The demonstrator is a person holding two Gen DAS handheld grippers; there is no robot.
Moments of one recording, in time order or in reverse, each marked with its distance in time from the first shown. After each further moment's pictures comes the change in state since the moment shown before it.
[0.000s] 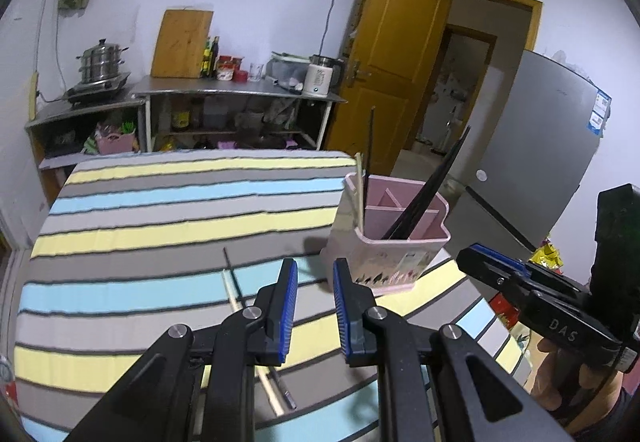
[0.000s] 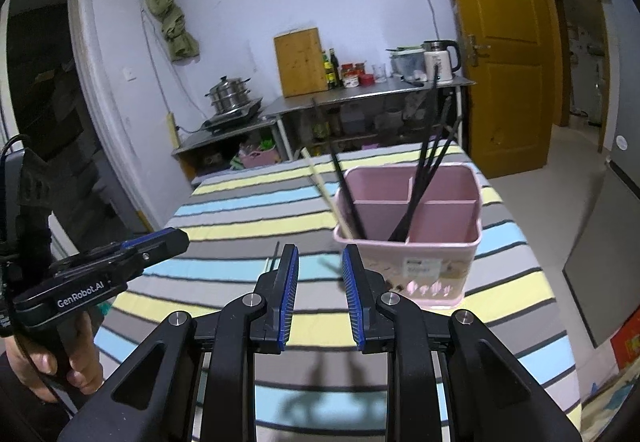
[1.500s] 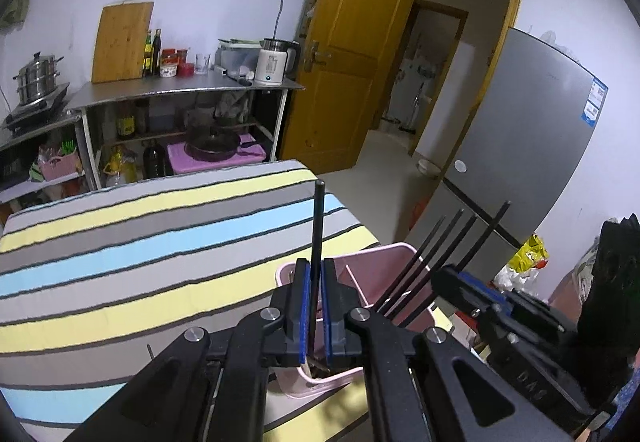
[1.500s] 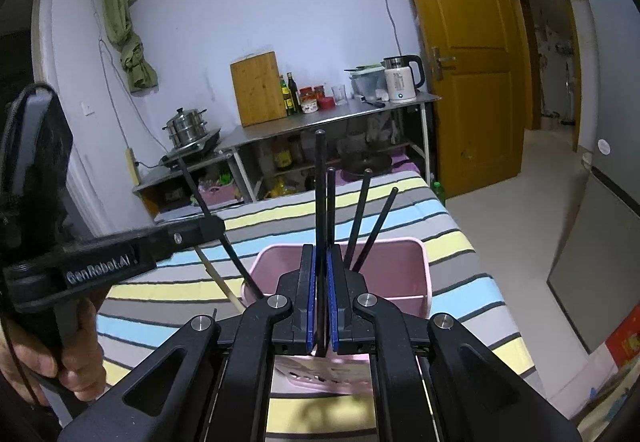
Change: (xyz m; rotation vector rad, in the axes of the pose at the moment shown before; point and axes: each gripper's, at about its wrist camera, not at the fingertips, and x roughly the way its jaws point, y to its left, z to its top) left arm 0.139 -0.055 0.106 0.078 0.080 -0.124; right arm 0.044 -0.067 0.056 0.080 -0.094 -0.108
